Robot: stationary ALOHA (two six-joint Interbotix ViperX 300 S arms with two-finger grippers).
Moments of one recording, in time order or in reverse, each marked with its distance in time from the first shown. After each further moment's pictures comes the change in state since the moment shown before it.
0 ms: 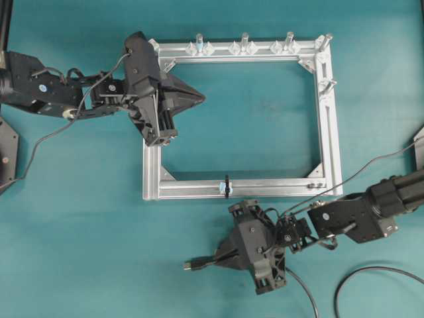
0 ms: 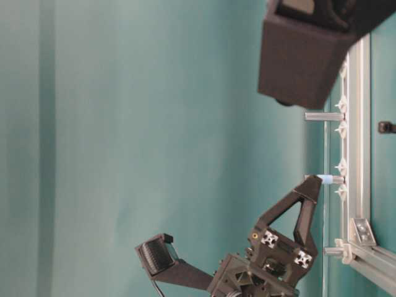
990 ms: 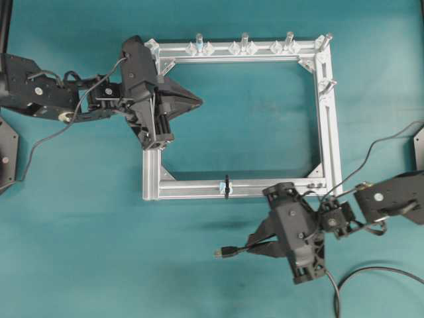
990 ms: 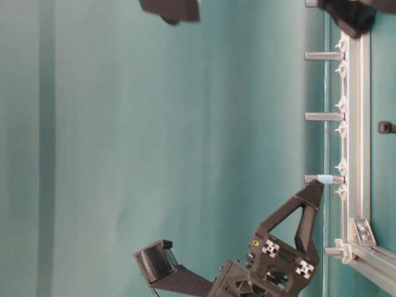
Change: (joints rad) left arm -0.015 -0.018 0.021 0.000 0.002 0.000; right arm 0.000 -0.310 0.192 0.000 0.084 0.000
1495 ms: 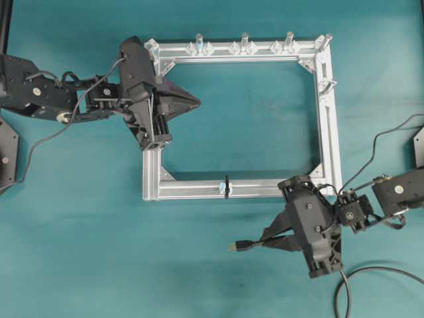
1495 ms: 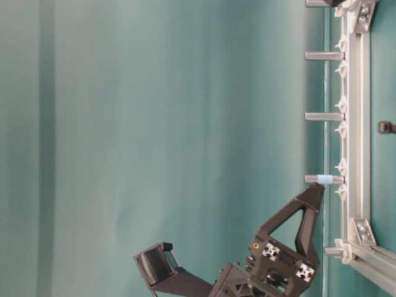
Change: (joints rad) left arm 0.000 -0.005 0.006 -0.002 0.000 0.000; right arm 0.000 -0.089 0.061 0.000 0.057 0.002
